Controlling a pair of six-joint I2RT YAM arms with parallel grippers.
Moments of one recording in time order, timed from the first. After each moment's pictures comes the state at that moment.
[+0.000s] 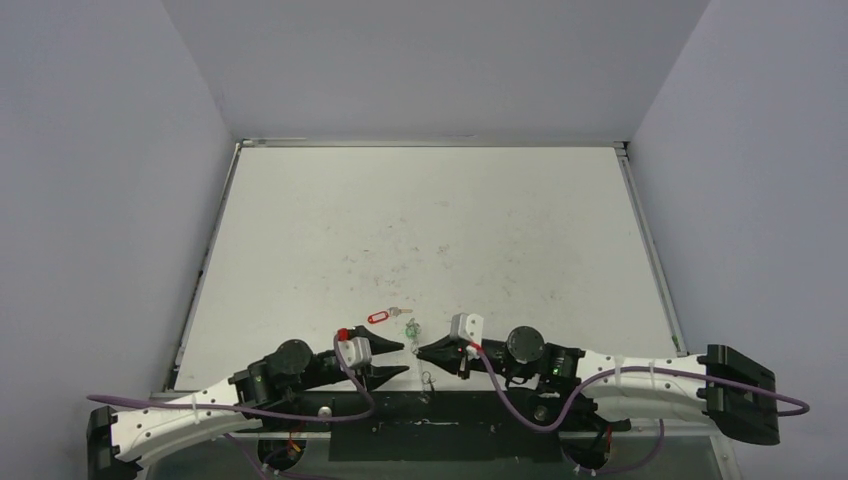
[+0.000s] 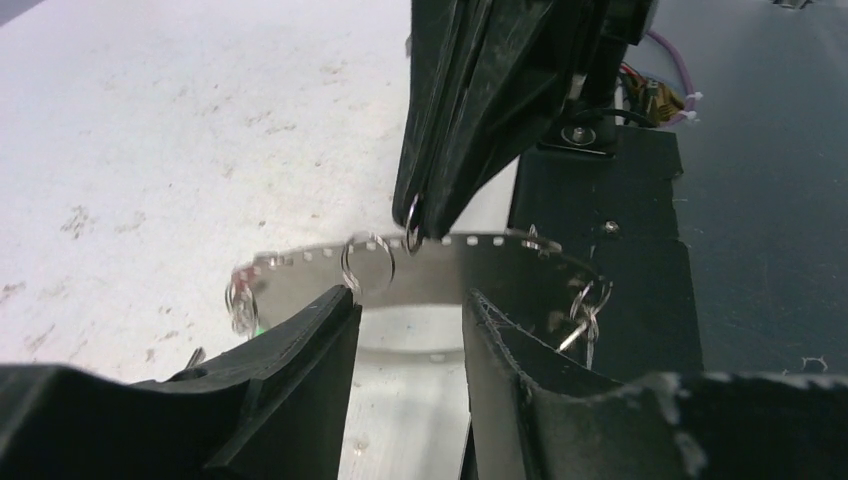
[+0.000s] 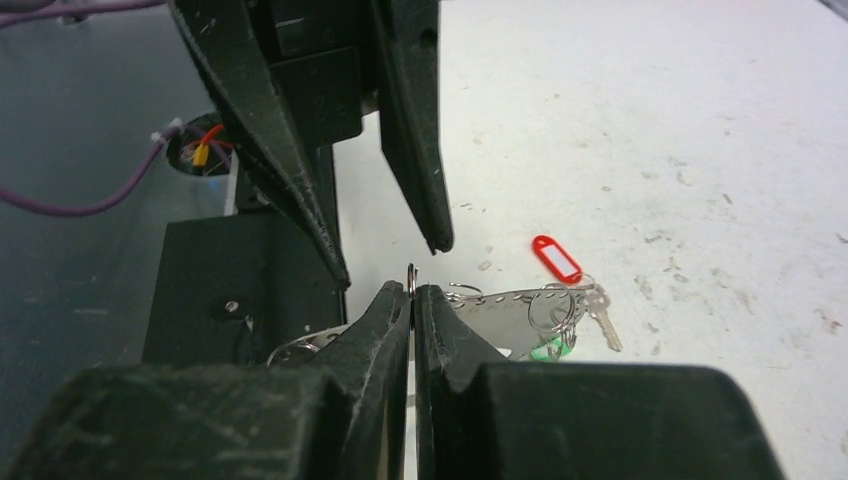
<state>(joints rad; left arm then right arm) -1.19 0.27 0.08 0.17 0.16 0.01 1.26 0.96 0.23 0.66 -0.17 -0.04</state>
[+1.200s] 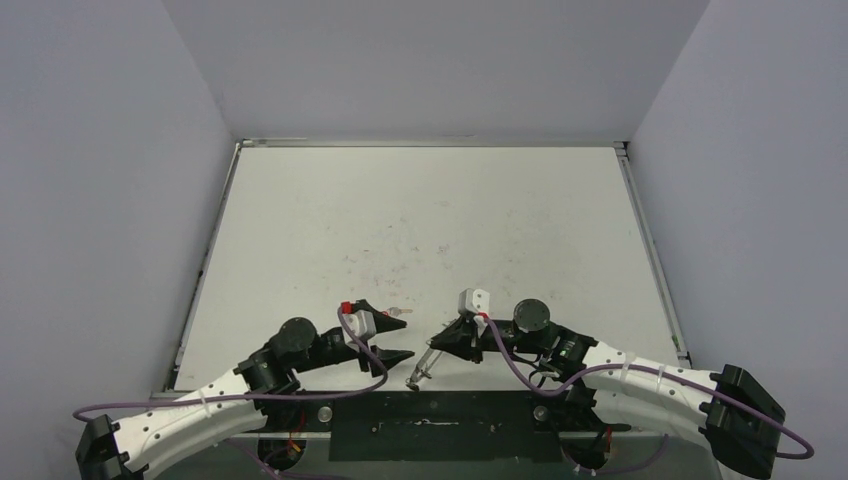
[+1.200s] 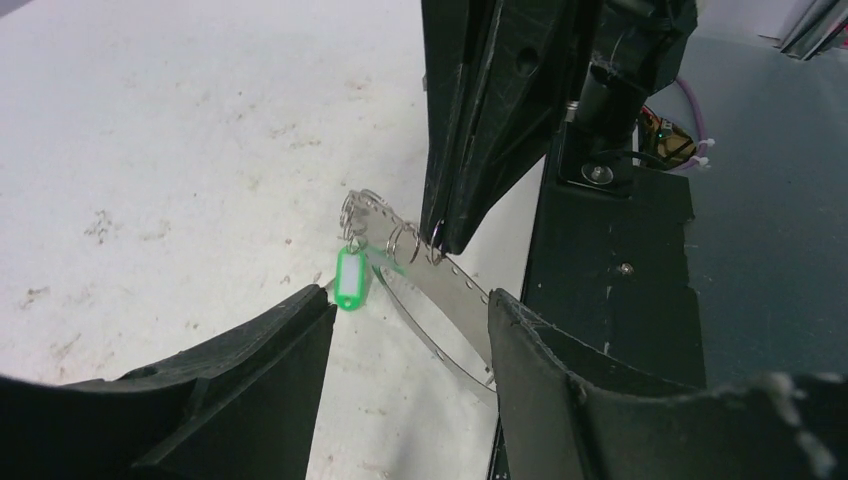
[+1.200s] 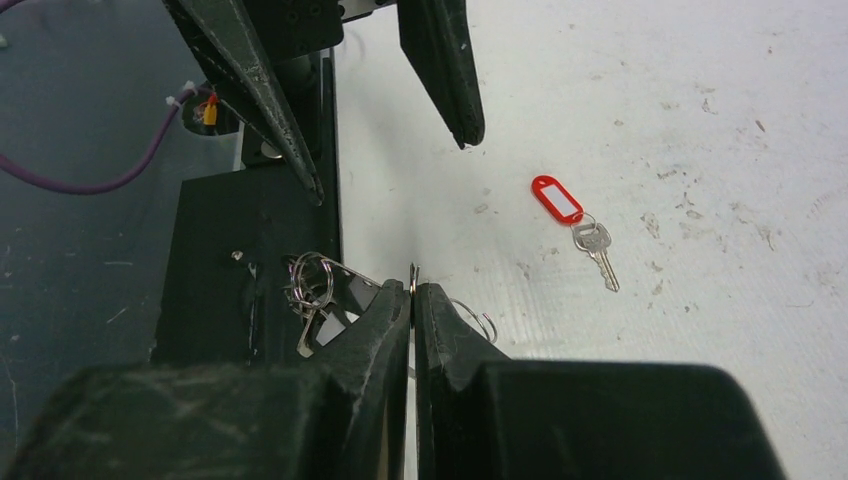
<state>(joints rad) -0.99 0.46 0.20 0.20 0.28 -0.08 0.97 0.88 0.28 0.42 -0.47 0.03</state>
